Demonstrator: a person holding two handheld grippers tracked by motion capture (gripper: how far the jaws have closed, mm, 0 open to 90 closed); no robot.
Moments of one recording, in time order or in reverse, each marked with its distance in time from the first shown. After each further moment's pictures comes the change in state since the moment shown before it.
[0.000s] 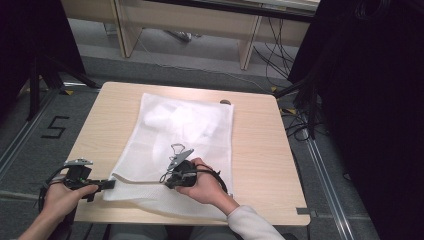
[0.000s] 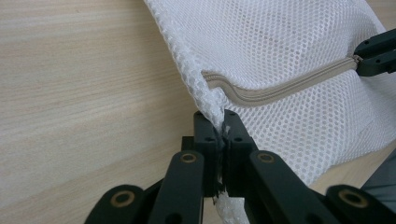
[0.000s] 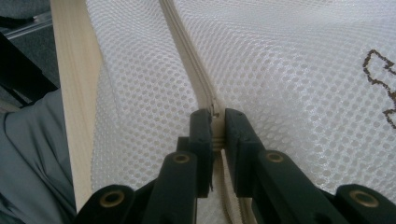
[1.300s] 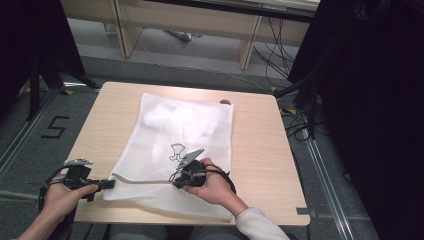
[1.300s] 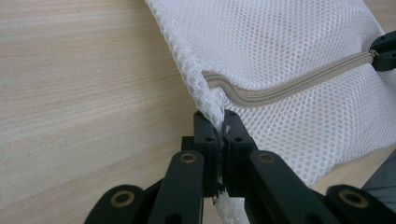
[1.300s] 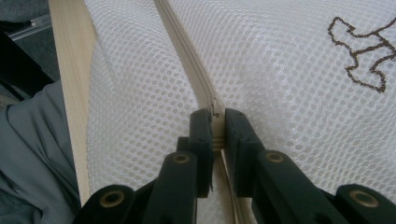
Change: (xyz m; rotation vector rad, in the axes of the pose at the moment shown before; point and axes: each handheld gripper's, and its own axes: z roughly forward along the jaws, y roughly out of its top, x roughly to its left) left arm -0.001 0.000 0.001 -0.023 -0.010 -0.034; right arm -0.007 -0.015 -0.018 -0.005 -0.008 0.027
